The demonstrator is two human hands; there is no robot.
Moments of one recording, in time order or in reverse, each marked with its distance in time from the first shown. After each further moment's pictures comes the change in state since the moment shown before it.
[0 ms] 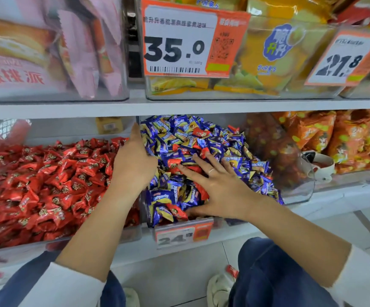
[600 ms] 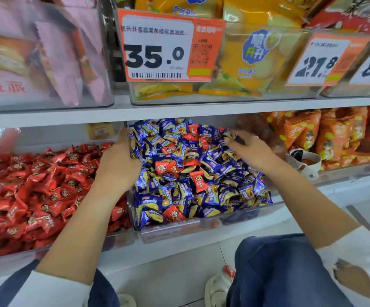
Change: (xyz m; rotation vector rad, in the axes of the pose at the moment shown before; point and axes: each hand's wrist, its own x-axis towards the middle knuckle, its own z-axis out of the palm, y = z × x) left_hand 0.000 0.001 -0.011 0.076 -0.036 0.053; right_hand 0.004 0.090 -0.039 0.645 0.296 0.484
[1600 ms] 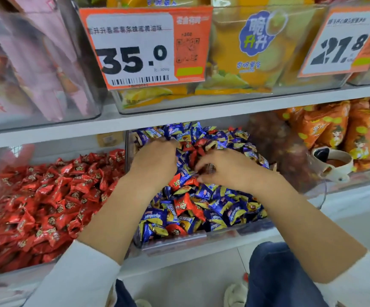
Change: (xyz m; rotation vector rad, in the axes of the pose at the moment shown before) left_hand 0.031 0.036 0.040 0.618 -0.097 0.308; right_hand -0.005 -0.044 0.037 -0.301 -0.260 -0.370
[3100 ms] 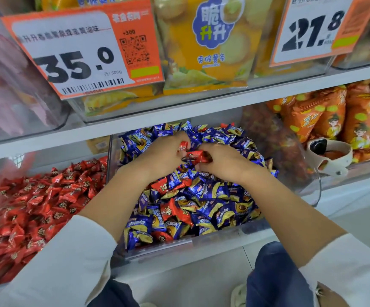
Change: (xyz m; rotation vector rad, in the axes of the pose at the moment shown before) left_hand 0.036 0.023 0.011 -0.301 -0.156 0.123; right_hand 0.018 0.039 0.014 0.228 0.087 0.103
